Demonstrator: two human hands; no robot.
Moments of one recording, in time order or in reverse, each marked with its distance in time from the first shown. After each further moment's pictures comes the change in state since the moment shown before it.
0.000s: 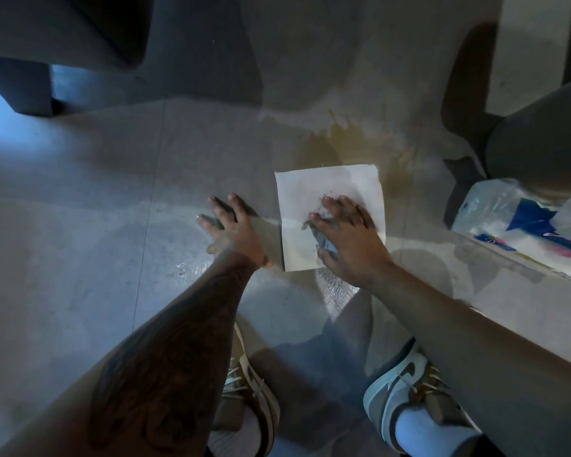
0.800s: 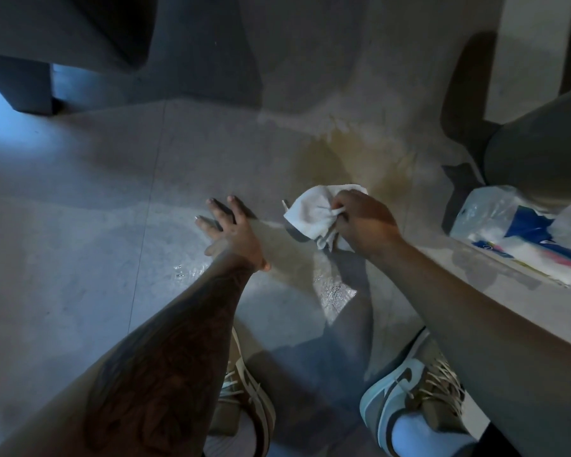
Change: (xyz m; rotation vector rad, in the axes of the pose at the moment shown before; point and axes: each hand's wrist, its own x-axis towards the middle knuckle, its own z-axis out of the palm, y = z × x) left_hand -0.005 0.004 -0.005 0.010 0.012 -0.028; right_hand 0.031 0.011 -0.047 0.343 0.113 0.196
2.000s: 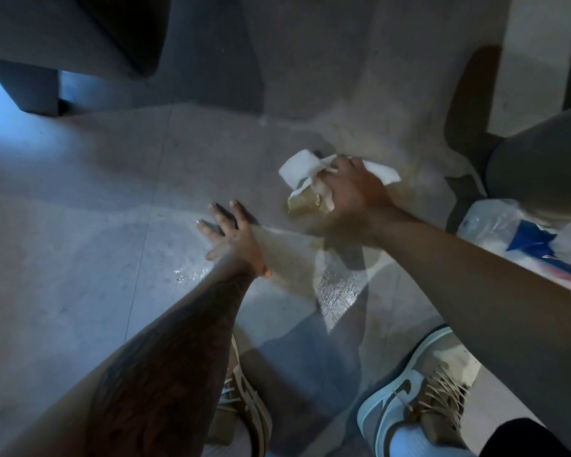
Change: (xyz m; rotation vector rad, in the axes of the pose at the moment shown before) left_hand -0.003 0.006 -0.010 0.025 -0.066 -0.032; right_hand 0.064 -0.009 -0.018 -0.314 -0.098 -0.196
